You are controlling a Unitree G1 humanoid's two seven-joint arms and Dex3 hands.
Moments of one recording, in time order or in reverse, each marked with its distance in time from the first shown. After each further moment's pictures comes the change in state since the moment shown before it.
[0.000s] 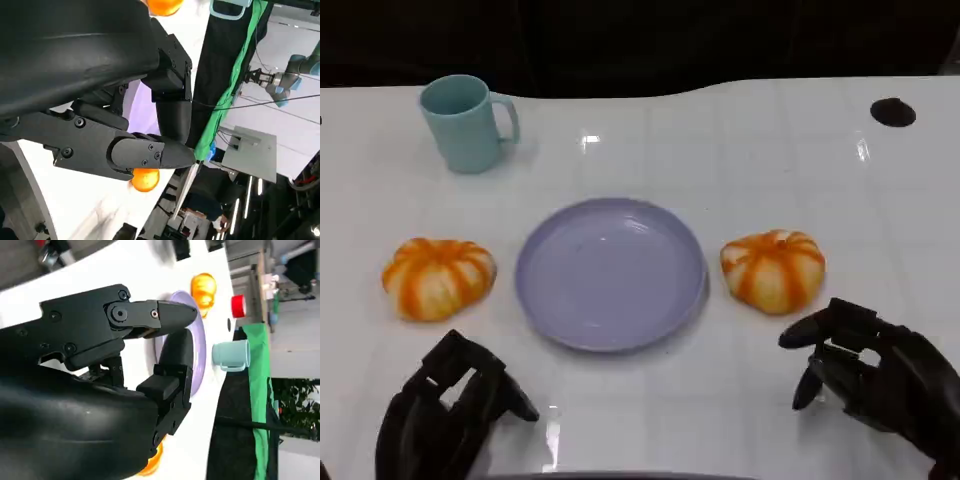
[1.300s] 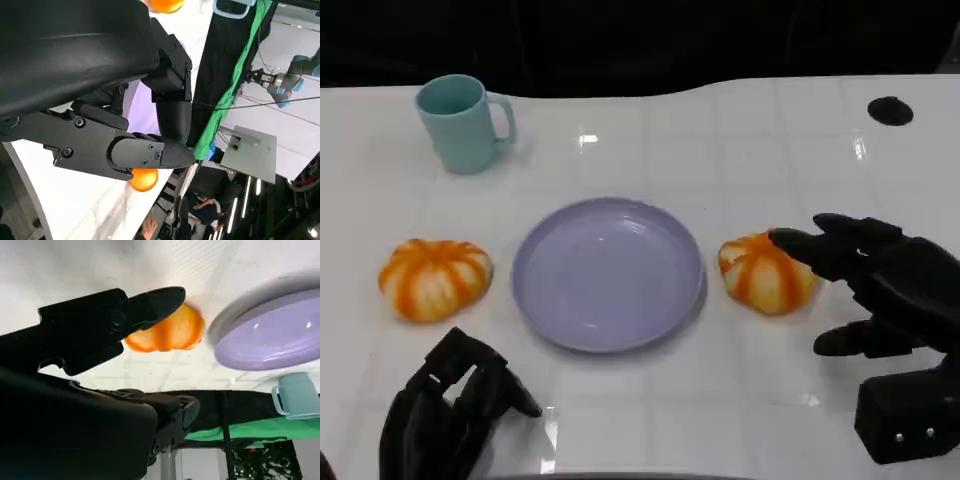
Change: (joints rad) left arm -0.020 -0.003 0.006 0.026 -0.007 0.010 -0.001; right arm -0.306 -0.346 0.319 0.078 -0.965 -0.227 -0.685
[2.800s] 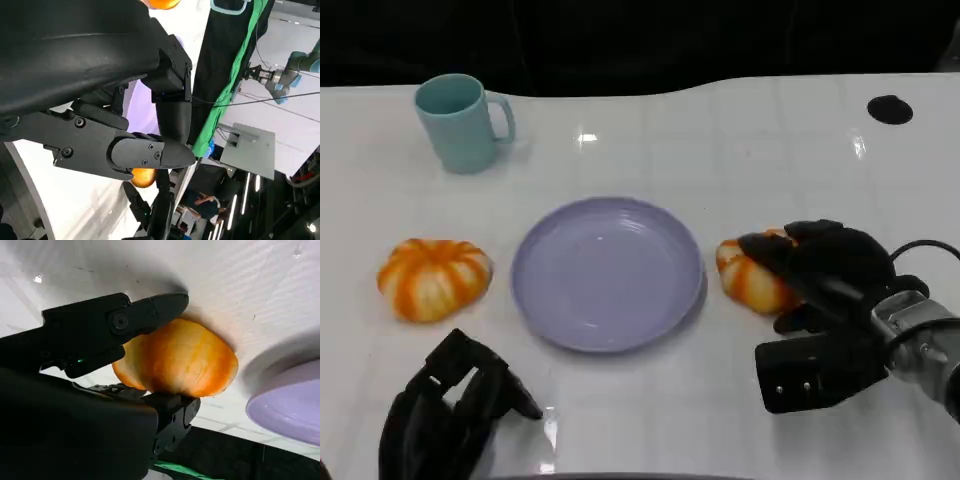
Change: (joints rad) left arm 0.021 -0.006 -0.004 -0.031 0.000 -0.005 -0.011; right arm -0.446 0.268 0.412 0.811 -0.093 0.198 -0.334
